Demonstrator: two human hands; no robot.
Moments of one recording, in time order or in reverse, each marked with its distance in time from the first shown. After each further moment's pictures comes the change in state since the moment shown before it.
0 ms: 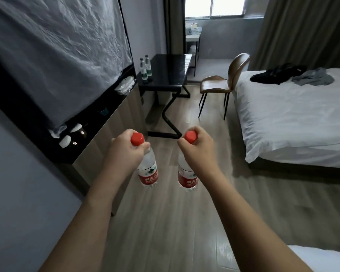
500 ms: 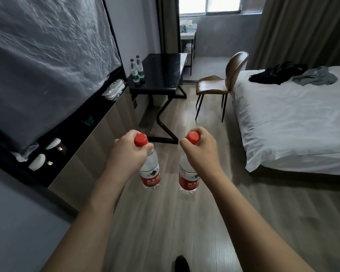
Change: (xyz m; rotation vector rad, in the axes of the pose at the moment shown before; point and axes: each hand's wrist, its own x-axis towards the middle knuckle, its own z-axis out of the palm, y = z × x) left_hand 0.123 0.018 0.085 -0.057 -0.021 0.042; right_hand 0.132 0.062 0.003 0.001 0.042 0.031
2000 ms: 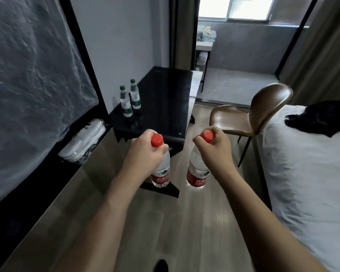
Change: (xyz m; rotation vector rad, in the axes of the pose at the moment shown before) left_hand 0.648 -0.017 0.212 -0.028 -0.022 -0.019; right_hand 0.655 0.117 0.202 -0.038 -0.022 0.037
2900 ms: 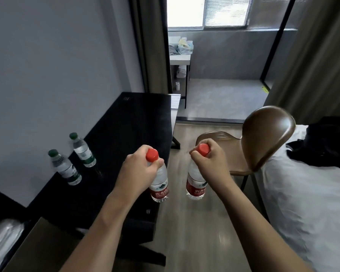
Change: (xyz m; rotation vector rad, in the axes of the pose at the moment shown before) left_hand 0.411 0.067 0.210 0.008 -0.093 0.065; right_hand 0.438 0.120 0.009 0.035 0.004 0.010
